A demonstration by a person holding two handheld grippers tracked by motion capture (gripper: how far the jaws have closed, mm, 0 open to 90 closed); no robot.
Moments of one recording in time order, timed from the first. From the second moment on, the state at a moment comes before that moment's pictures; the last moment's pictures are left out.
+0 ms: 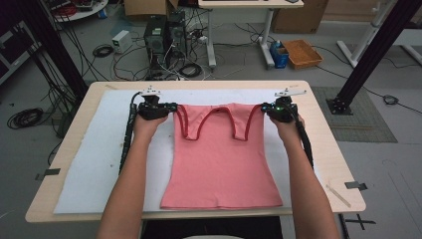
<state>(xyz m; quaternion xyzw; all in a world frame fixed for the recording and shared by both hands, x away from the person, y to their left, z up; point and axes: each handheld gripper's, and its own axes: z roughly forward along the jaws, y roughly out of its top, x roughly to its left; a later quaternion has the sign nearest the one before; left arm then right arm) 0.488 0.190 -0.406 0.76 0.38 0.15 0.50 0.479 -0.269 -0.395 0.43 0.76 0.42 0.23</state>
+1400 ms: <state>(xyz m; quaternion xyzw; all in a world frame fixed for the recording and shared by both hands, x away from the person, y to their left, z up) 0.358 0.213 -0.409 0.77 0.27 0.13 0.57 0.347 -0.300 -0.396 0.31 0.77 0.52 0.21</state>
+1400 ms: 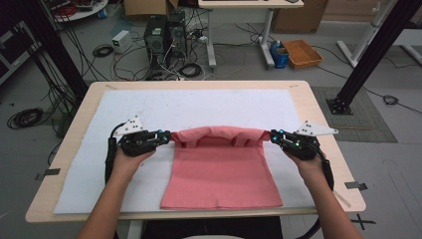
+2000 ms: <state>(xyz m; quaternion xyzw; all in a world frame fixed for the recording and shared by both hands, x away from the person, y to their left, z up) 0.294 0.215 -0.446 0.80 0.29 0.11 0.51 0.270 -0.312 -0.435 0.31 0.80 0.48 0.17</state>
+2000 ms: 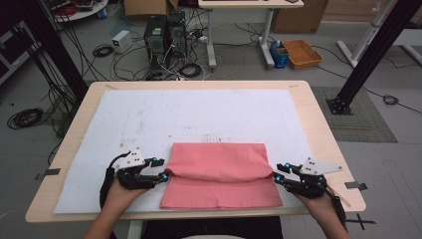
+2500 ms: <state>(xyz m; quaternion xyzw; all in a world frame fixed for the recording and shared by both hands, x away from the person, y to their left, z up) 0.311 0.202 -0.449 0.81 0.32 0.07 0.49 0.289 -0.303 -0.448 0.35 0.81 0.44 0.13</state>
